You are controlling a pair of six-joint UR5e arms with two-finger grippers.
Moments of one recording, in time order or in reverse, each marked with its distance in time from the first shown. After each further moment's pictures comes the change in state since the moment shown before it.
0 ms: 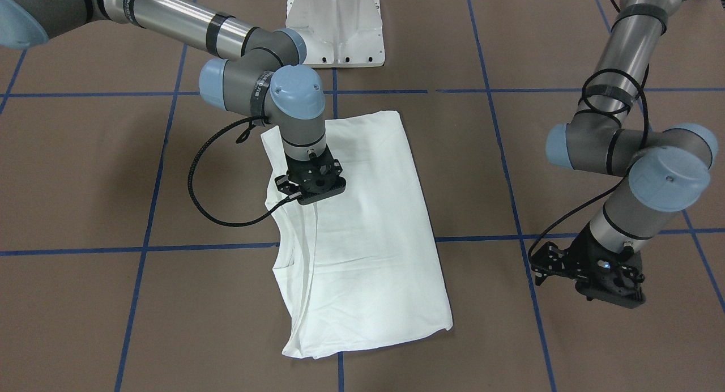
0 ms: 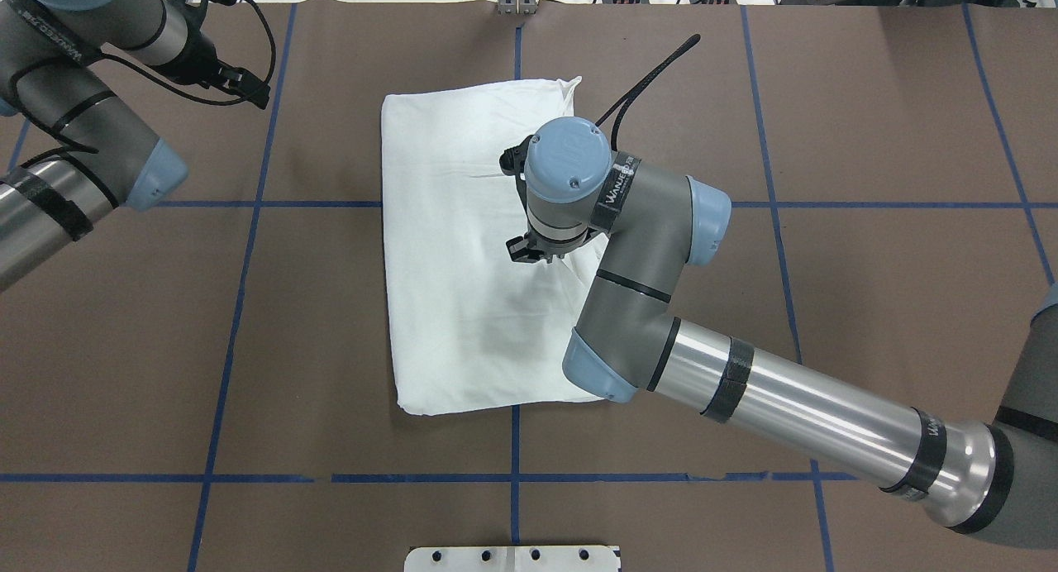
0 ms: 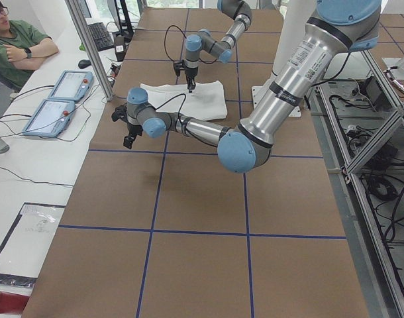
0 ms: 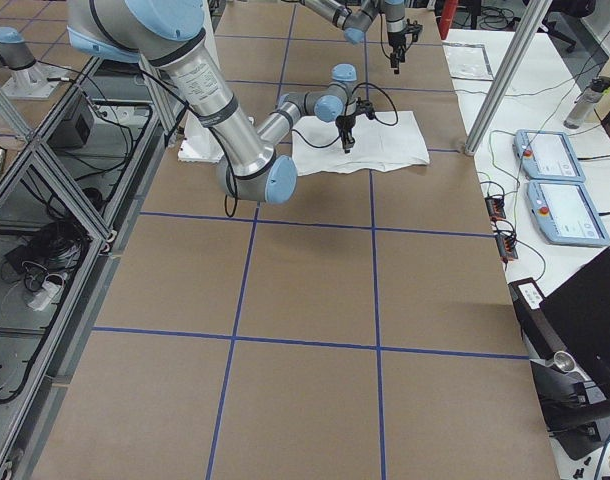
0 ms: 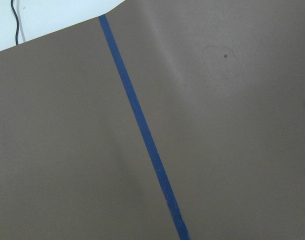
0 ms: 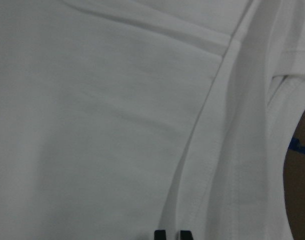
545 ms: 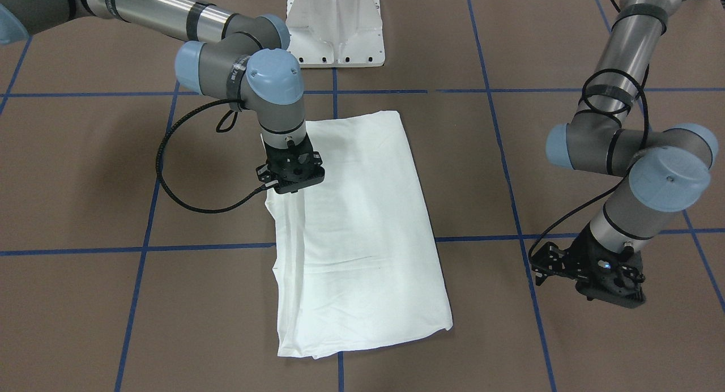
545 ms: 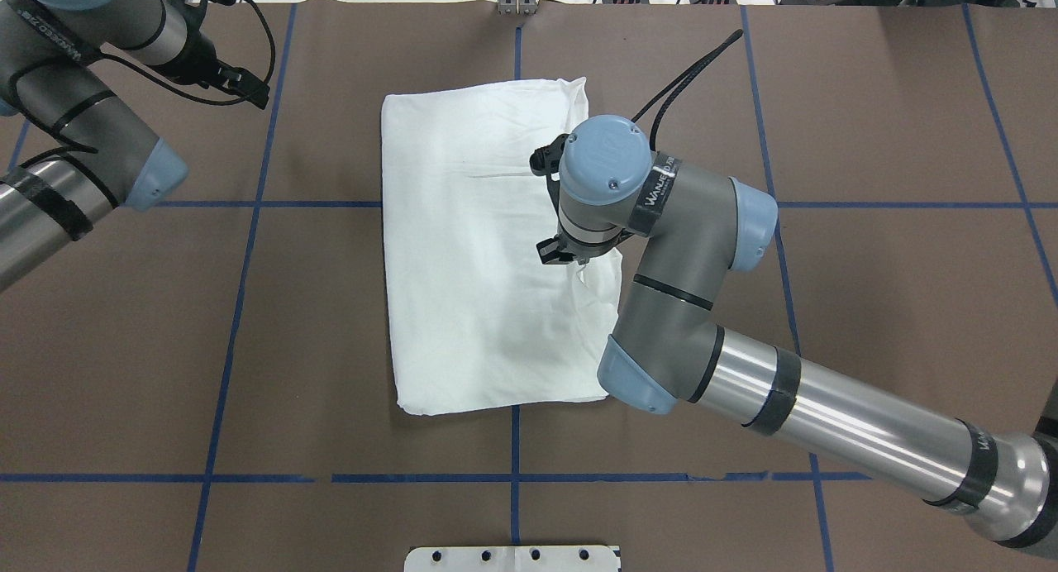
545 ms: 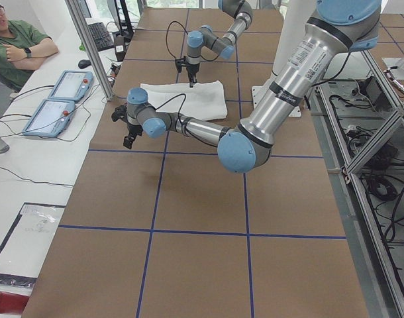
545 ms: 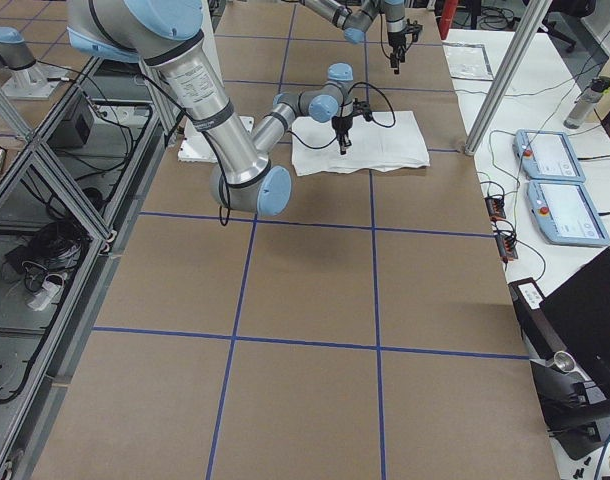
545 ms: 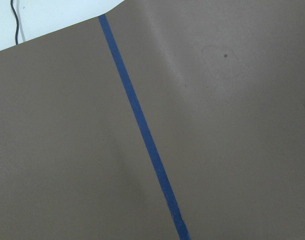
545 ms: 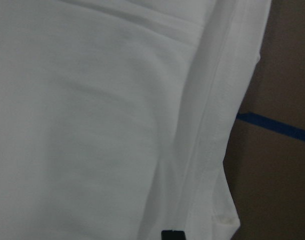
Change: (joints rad) left arm 0.001 0.000 0.001 0.000 0.000 0.001; right arm 0.017 -0.110 0.179 -0.100 -0.002 0.000
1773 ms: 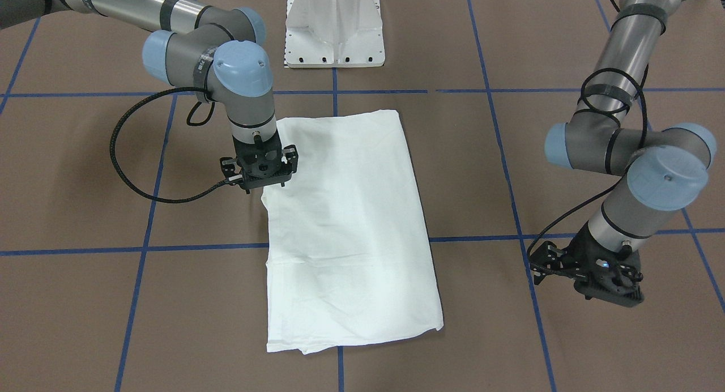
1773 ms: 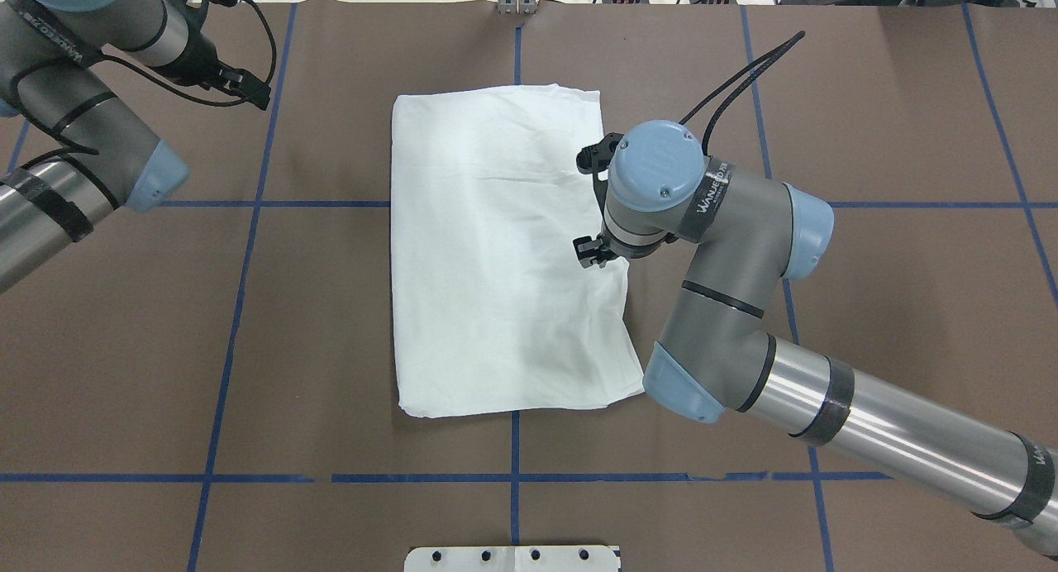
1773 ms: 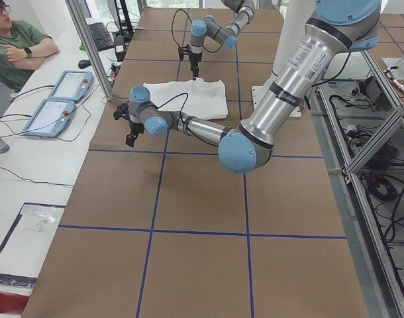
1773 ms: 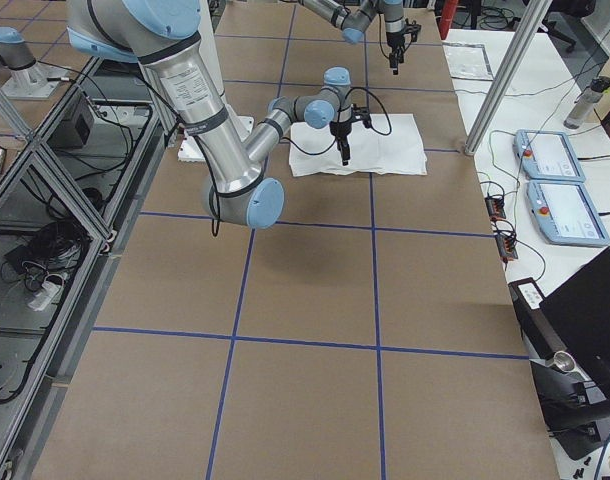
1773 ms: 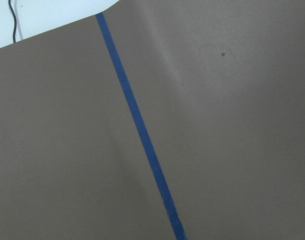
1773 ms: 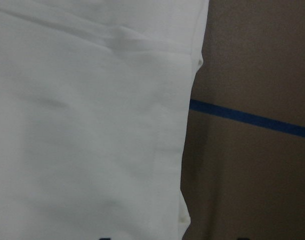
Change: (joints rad) left arm 0.020 0.023 -0.057 0.000 -0.001 -0.059; right arm 0.020 -0.090 0.106 0.020 0.004 0.126
